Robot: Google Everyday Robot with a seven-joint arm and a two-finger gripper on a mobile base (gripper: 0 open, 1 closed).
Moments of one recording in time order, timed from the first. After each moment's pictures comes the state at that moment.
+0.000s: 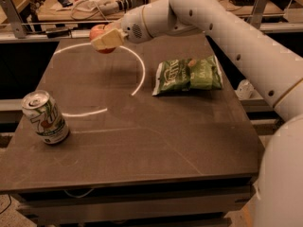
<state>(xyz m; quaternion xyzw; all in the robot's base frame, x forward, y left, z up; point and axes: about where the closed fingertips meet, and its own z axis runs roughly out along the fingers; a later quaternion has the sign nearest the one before) 0.686 0.124 0.940 -0.50 0.66 0.35 0.44</state>
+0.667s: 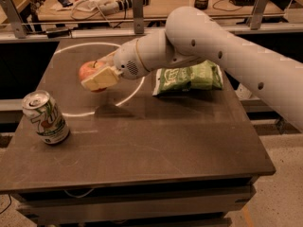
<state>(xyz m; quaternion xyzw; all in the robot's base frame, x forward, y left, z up) 0.568 0.135 0.897 -0.53 0.66 0.37 0.39</state>
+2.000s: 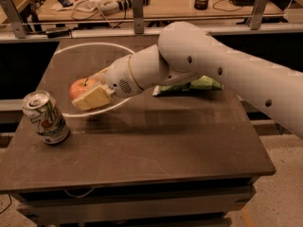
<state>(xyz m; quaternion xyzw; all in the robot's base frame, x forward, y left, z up) 0.516 0.149 0.884 -0.54 0.66 0.37 0.37</state>
